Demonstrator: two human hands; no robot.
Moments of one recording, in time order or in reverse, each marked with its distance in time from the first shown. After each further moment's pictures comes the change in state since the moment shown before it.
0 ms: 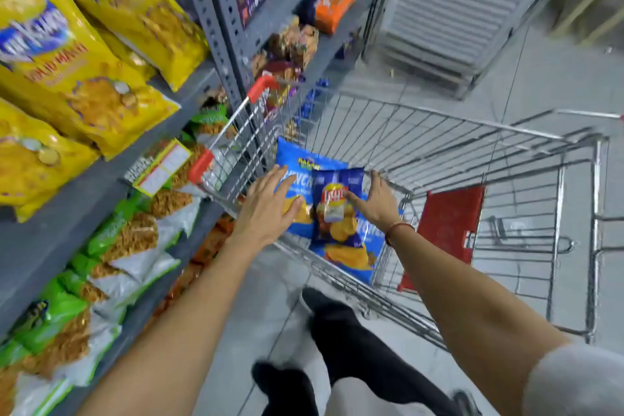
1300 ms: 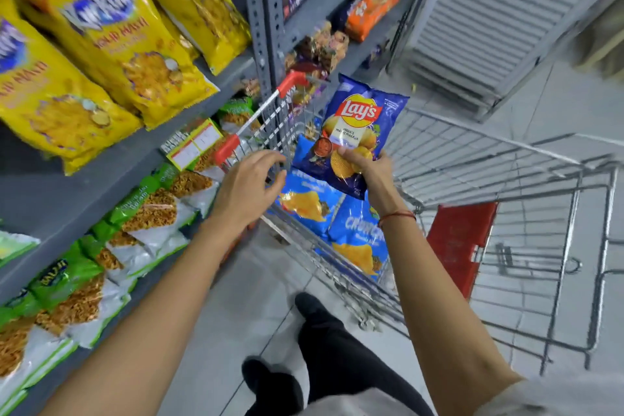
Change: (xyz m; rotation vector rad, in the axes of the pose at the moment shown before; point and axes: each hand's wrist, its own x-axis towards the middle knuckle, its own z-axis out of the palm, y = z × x) left_hand -0.027 -0.009 -0.057 -0.084 0.246 -0.079; right_hand -0.015 -0.085 -0.013 1.043 -0.052 0.050
